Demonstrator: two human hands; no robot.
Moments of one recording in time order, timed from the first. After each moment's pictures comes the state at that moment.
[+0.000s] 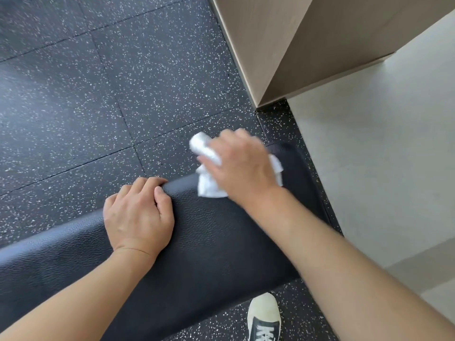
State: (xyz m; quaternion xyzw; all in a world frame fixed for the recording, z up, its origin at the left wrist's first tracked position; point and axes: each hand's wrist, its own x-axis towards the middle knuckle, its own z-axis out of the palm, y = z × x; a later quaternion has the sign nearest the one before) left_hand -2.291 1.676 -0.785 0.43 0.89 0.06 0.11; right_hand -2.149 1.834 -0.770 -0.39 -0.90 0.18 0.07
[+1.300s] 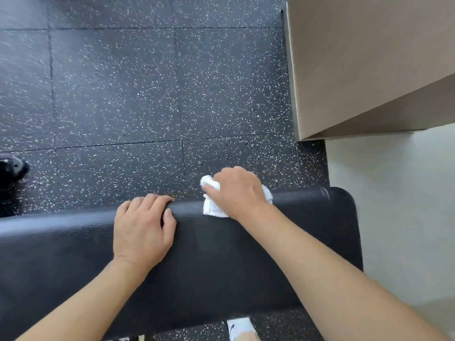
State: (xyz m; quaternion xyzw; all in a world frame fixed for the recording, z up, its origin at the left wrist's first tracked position) left_hand -2.400 1.572 -0.773 0.43 0.89 0.04 0.14; right_hand -2.289 1.776 -0.776 -0.34 -0.90 0.22 -0.18
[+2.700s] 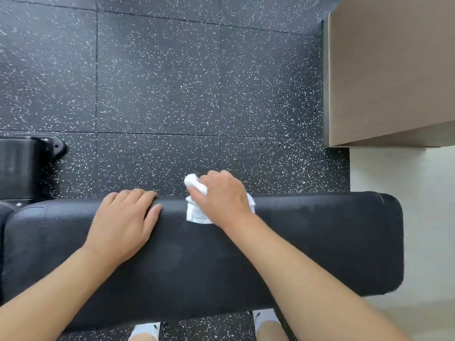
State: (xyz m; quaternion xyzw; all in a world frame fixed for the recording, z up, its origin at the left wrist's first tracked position) left_hand -2.559 1.442 -0.757 0.48 0.85 -0.04 0.23; right_hand -2.430 1.630 -0.765 -0.33 -0.90 0.25 -0.16
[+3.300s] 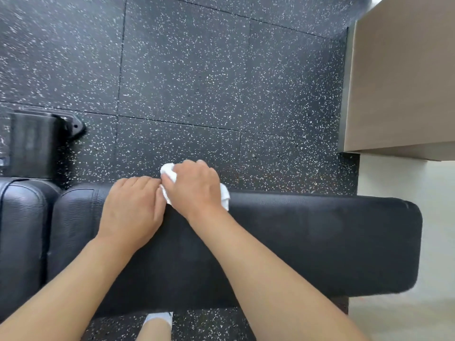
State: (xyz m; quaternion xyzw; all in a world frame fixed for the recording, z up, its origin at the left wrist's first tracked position) left_hand -2.611 1.393 -0.760 0.42 0.87 0.04 0.25; right_hand -2.548 1.522 -0.775 -0.33 -0.90 0.22 -0.18
